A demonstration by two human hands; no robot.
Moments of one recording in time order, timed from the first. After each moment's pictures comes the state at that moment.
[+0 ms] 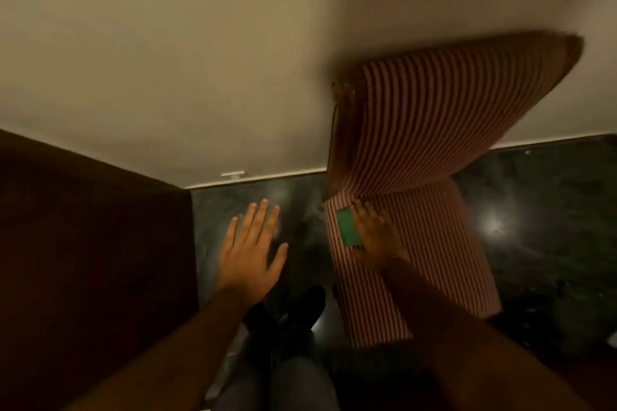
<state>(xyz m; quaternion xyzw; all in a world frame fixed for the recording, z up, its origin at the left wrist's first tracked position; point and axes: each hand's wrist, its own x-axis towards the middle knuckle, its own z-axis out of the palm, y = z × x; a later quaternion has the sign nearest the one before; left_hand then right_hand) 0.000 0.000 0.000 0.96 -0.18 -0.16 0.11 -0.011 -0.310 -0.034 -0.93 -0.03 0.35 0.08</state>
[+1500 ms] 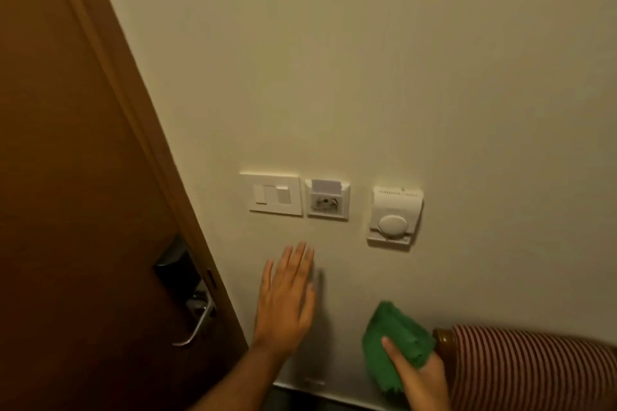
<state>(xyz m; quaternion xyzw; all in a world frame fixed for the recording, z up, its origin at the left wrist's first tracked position) 0.127 0.108 0.351 0.95 -0.10 0.24 0.17 0.076 -0.117 0.341 -0.59 0.23 -0.02 0.78</state>
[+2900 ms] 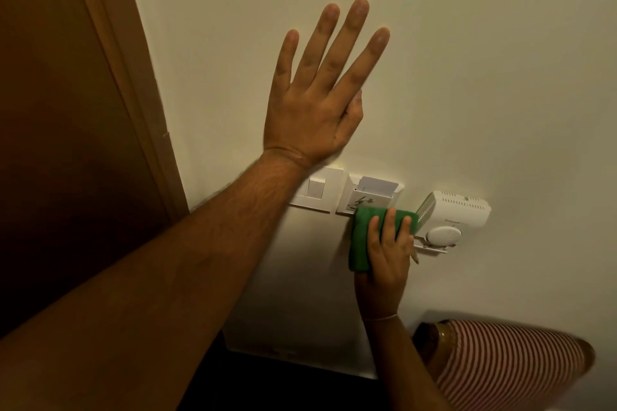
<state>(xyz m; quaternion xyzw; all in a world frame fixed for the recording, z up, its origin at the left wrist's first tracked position) 0.343 0.167 0.540 0.77 -0.17 0.61 0.08 0.236 -0.021 0.339 -0.85 -0.11 -0.47 0.22</state>
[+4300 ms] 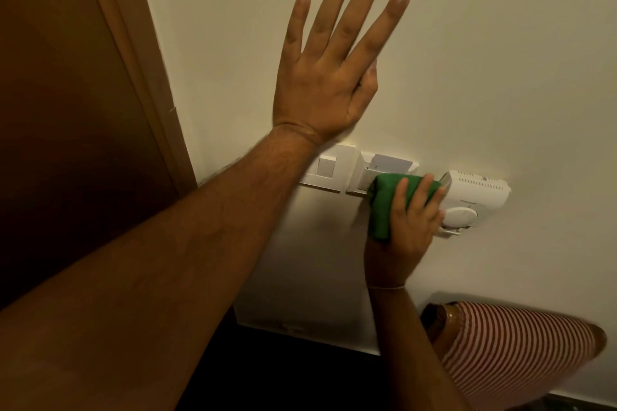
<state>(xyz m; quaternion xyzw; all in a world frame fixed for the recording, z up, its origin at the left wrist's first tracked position) 0.348 0.163 0.538 0.76 -0.16 0.63 0.05 0.244 -0.007 0.362 -0.83 -0.01 -0.53 0.18</state>
